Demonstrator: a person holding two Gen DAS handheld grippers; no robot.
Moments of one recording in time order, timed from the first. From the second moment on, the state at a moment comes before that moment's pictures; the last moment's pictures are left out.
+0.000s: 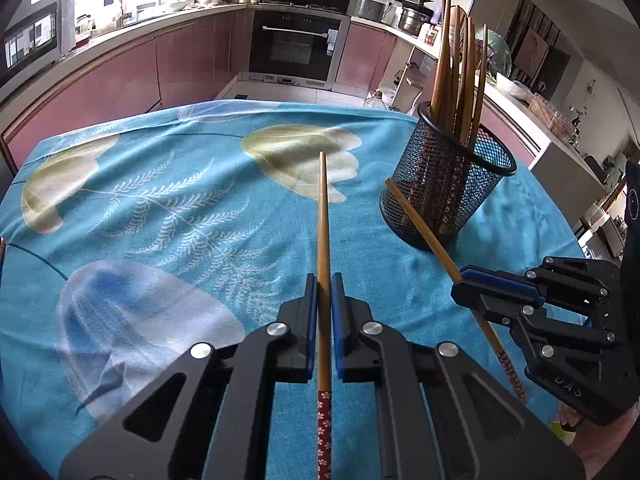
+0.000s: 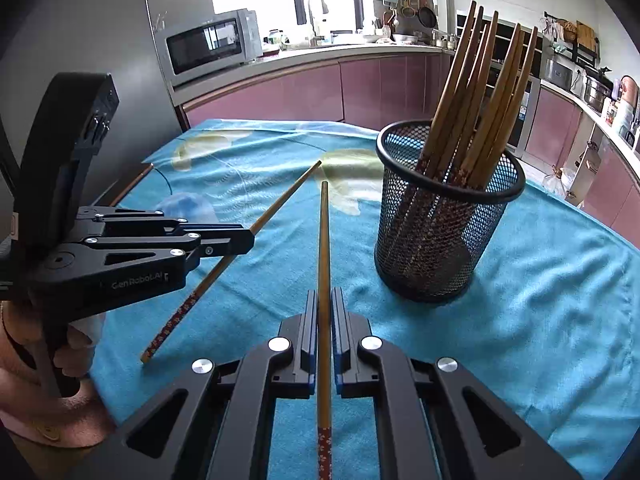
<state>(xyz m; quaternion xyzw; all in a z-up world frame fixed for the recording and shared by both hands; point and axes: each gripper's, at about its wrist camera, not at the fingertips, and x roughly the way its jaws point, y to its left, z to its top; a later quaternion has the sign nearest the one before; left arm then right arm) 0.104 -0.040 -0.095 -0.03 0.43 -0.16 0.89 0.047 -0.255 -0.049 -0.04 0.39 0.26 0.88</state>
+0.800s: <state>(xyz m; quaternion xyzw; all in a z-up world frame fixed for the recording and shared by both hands) 0.086 -0.044 -0.050 -0.05 0.38 -0.19 0.90 0.032 -0.286 -0.007 0.02 0.32 0.26 0.91</state>
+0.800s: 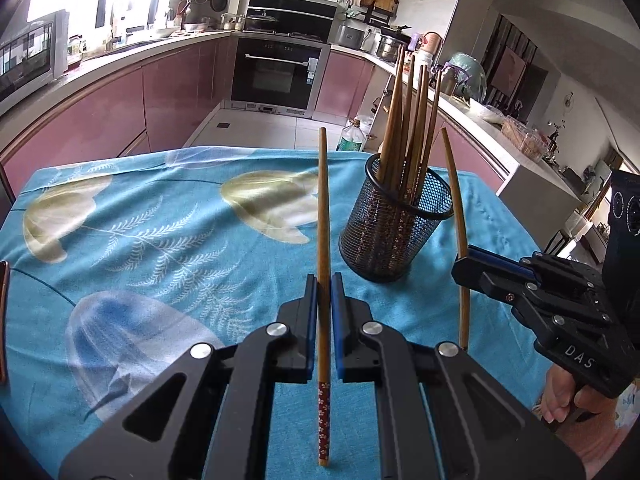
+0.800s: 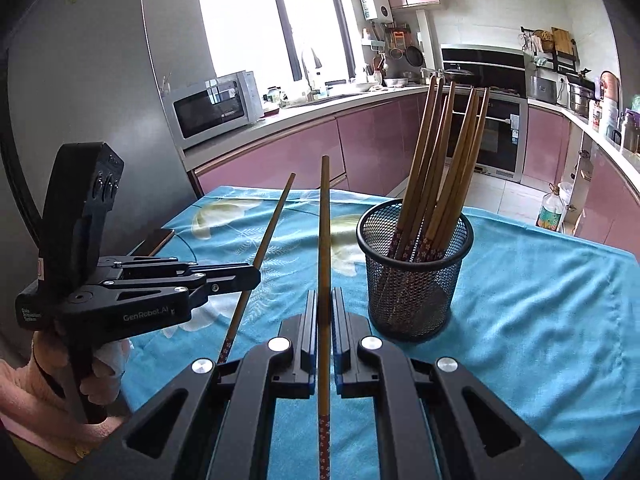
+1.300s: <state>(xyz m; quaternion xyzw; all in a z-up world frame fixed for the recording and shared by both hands) 0.083 -0.042 -0.034 -0.05 0.36 -0.20 0.91 0.032 -0.293 0.004 0.03 0.30 0.25 0.92</state>
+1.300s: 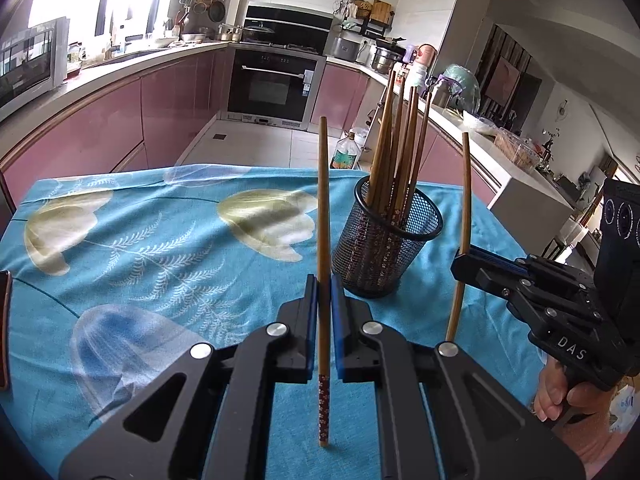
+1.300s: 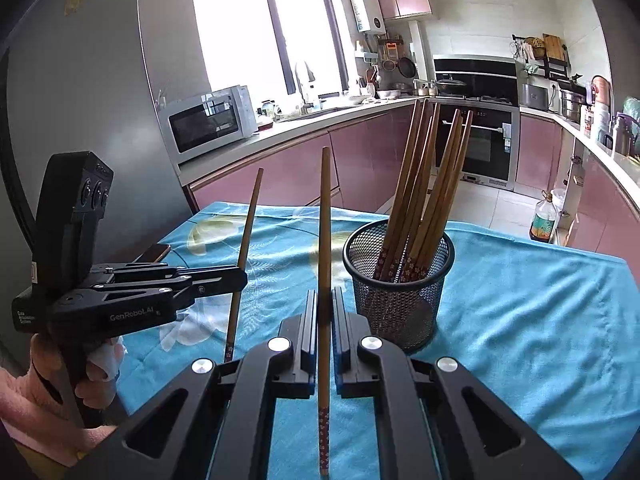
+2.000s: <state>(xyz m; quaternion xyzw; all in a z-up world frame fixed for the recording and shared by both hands) 0.084 -0.042 -0.015 -0.06 0.34 -0.22 0.91 0.032 -0.295 0.017 0.03 0.27 0.25 0.93</state>
